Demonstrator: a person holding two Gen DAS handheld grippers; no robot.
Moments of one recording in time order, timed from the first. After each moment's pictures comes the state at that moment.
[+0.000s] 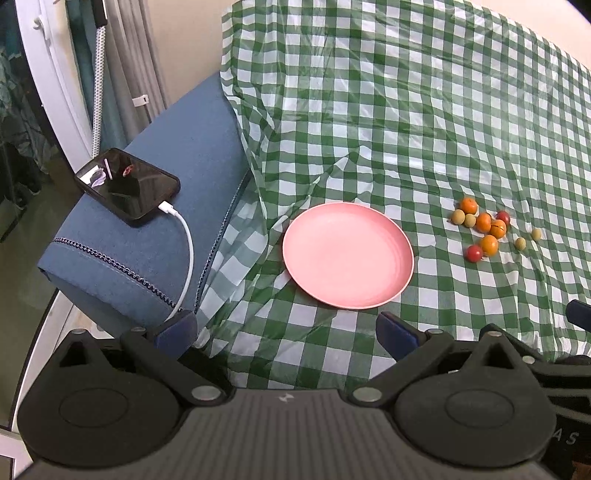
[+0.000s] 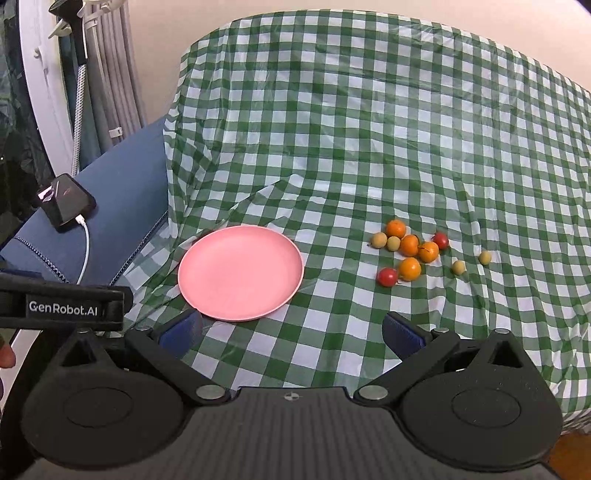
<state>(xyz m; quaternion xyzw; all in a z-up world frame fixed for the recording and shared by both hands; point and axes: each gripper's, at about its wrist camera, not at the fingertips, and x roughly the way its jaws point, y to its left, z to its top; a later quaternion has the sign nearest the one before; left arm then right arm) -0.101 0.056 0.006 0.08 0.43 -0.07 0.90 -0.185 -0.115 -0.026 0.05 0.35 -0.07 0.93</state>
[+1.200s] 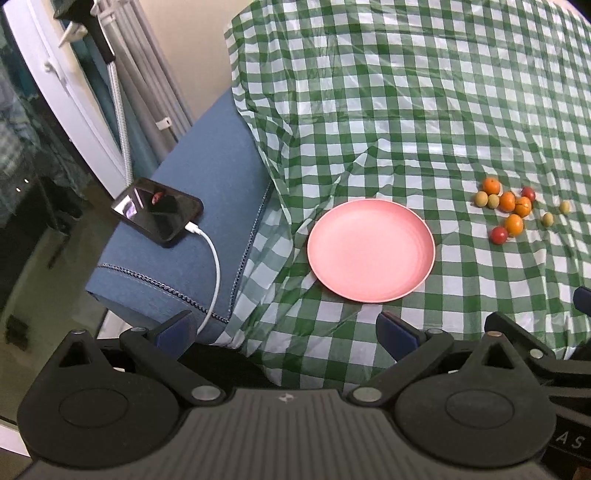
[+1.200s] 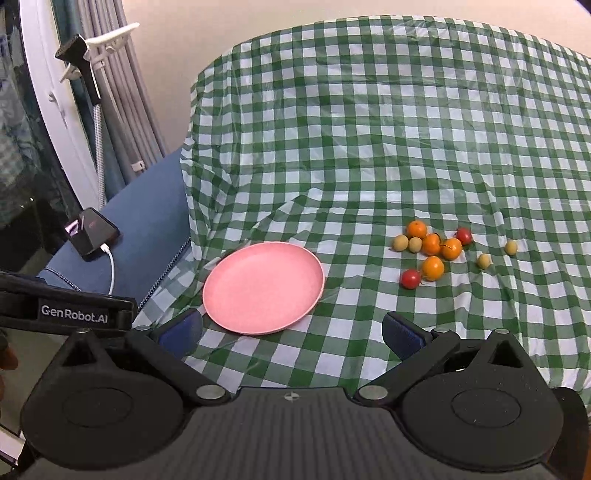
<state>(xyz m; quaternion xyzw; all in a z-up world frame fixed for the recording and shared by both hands) -0.121 0.017 0.025 0.17 0.42 -0.01 0.89 -0.200 -0.141 -0.037 0.13 0.31 -0.02 0.94</state>
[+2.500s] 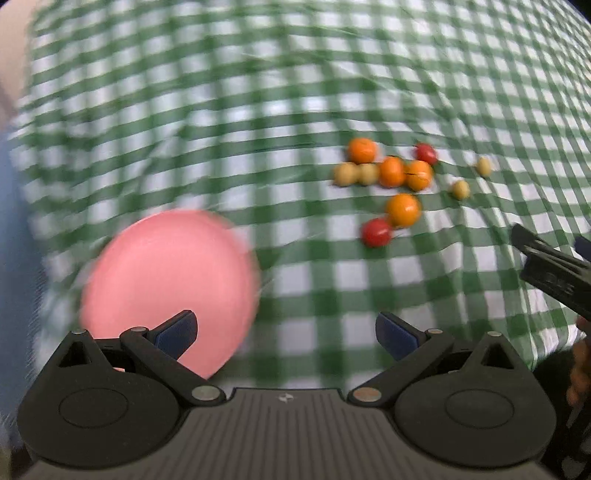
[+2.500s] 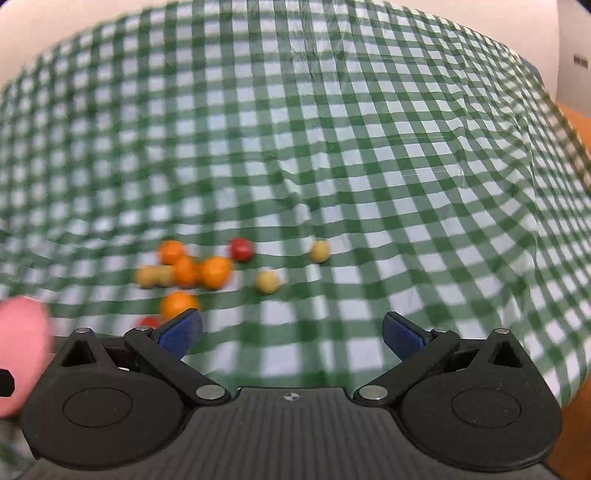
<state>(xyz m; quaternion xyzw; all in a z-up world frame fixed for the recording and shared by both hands) -0.008 -0.167 -0.093 0.19 0.48 -0.21 0.83 -0.132 -0.353 -0.160 0.11 0.31 -0.29 0.90</state>
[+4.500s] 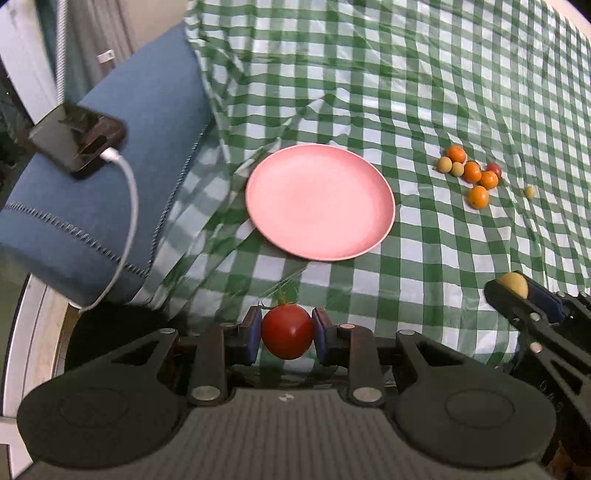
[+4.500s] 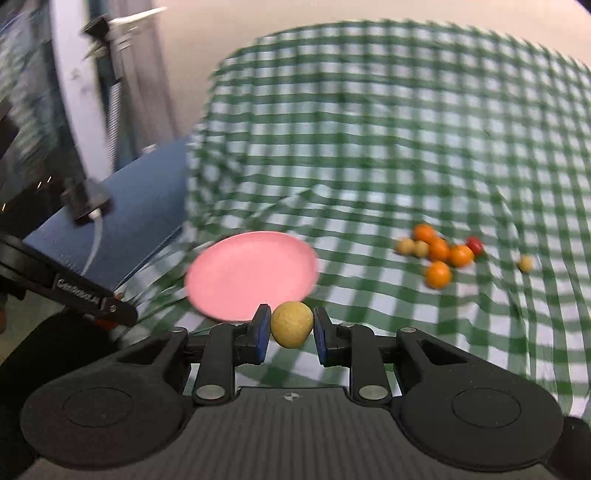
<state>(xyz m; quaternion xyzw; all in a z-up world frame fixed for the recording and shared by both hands) -0.098 0.044 -0.034 0.08 0.50 -0.10 0.86 -0.195 -0.148 -0.079 0.06 0.30 0.02 0.95</state>
